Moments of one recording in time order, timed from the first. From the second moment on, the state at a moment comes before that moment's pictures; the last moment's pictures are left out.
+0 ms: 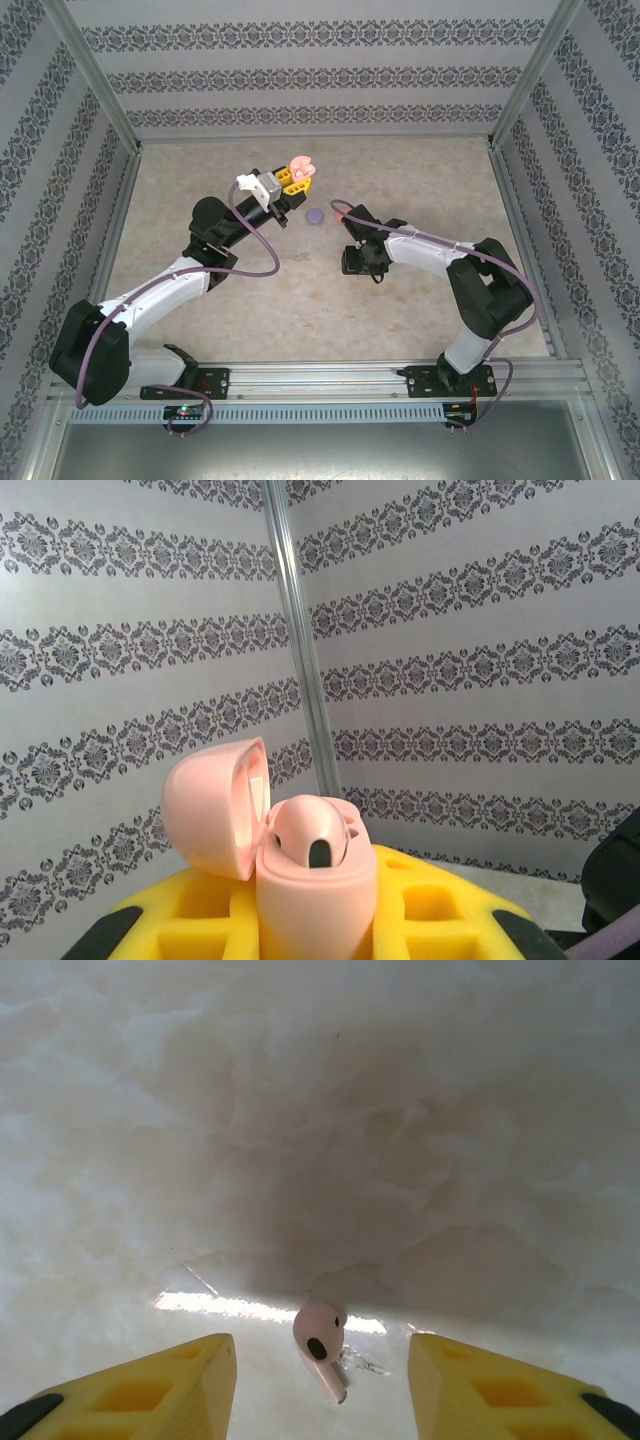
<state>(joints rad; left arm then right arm) -0.51 1.28 0.80 0.81 0.41 0.08 0.59 1.70 1.01 -0.61 -0.03 0.59</state>
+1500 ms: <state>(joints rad) -0.51 1.29 0.80 0.82 0.41 0.08 0.65 1.81 1.10 -0.67 0.06 0.55</state>
